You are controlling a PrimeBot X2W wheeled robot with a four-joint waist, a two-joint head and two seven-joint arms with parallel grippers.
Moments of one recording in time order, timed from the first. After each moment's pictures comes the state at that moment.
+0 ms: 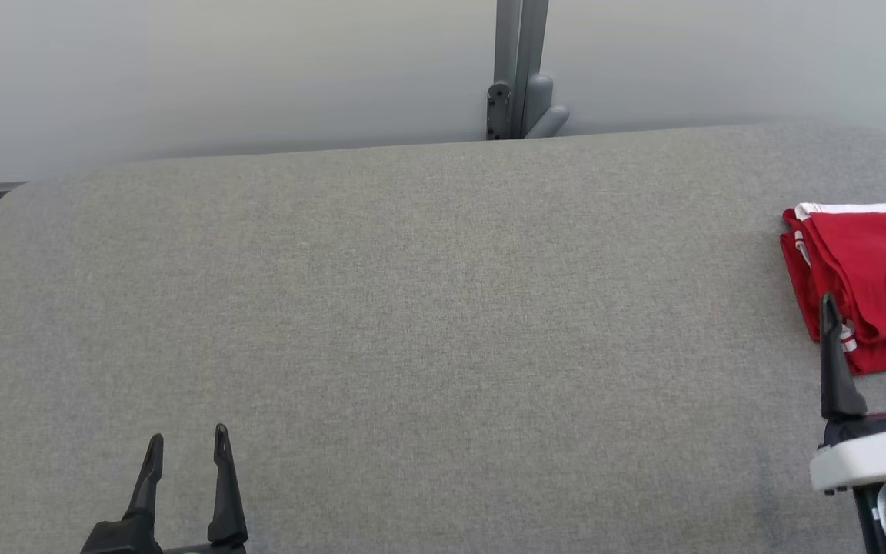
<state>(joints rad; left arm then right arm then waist) 0.15 0.05 -0.04 0.09 -0.21 0.01 -0.26 -0.01 -0.19 -0.17 0.00 0.10 0.13 -0.24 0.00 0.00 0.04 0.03</state>
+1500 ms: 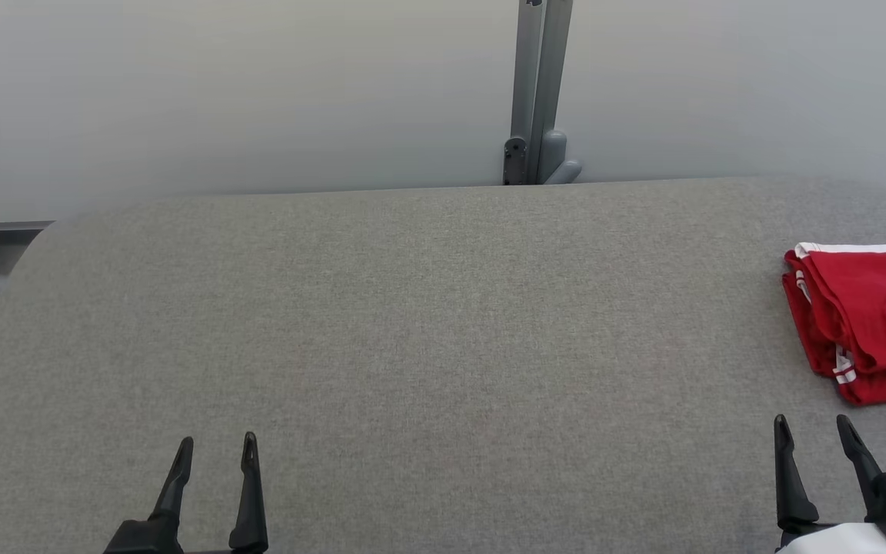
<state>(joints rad) 0.15 0.05 -0.06 0.13 -0.18 -0.04 -0.26 0.16 -0.05 -0.18 0.13 0.07 0.13 -0.26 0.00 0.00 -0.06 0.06</state>
